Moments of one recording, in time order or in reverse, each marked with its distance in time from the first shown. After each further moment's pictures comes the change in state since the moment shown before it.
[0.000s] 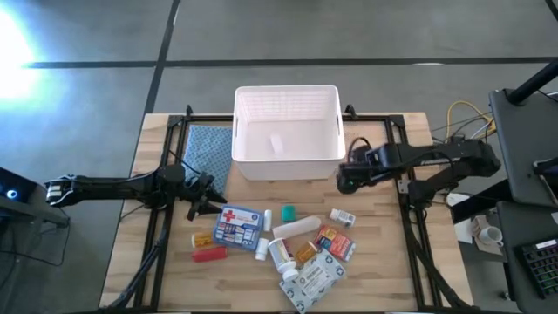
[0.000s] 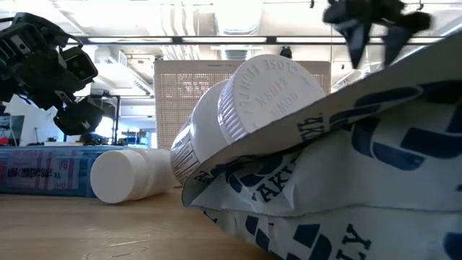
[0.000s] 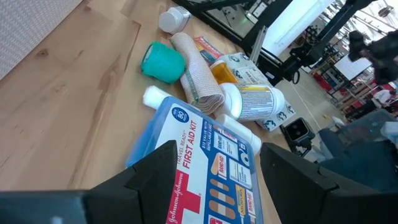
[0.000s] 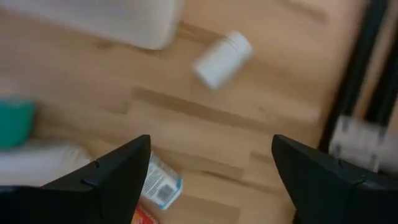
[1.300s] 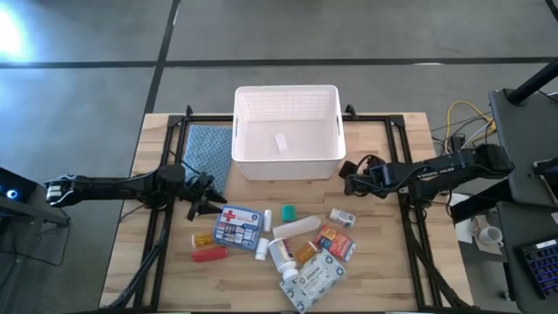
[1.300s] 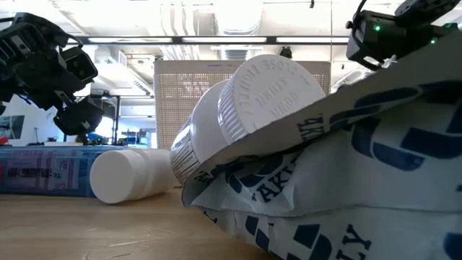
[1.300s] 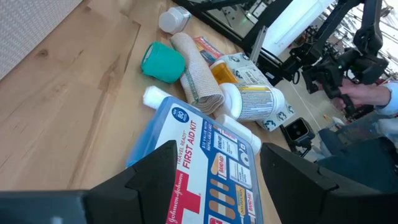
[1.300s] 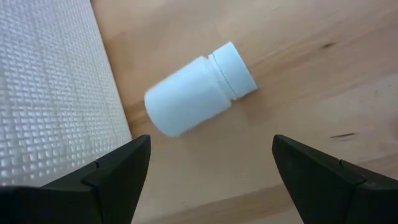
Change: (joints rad) left arm 0.000 0.000 0.000 0.000 0.000 0.000; right arm -0.060 -0.148 -0.683 0.725 0.242 0.575
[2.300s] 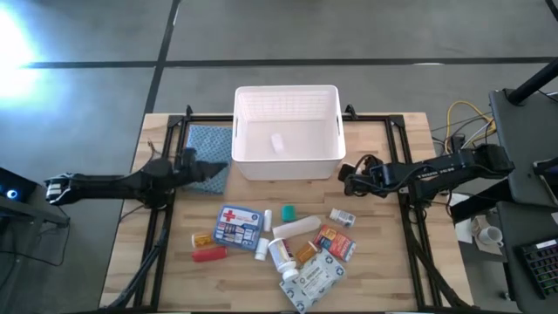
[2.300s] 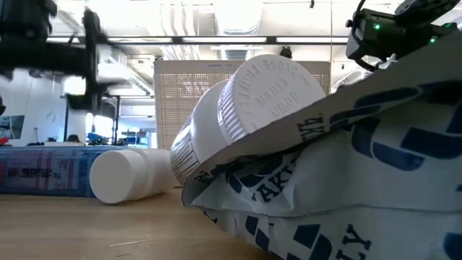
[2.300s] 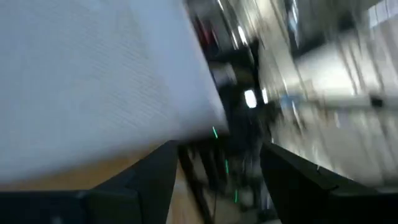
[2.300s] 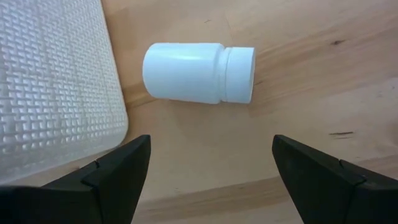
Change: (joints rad) left arm -0.028 -0.022 0.116 0.247 -0.580 -0.660; right arm 0.000 0.000 0.003 0.010 -0.039 -0.103
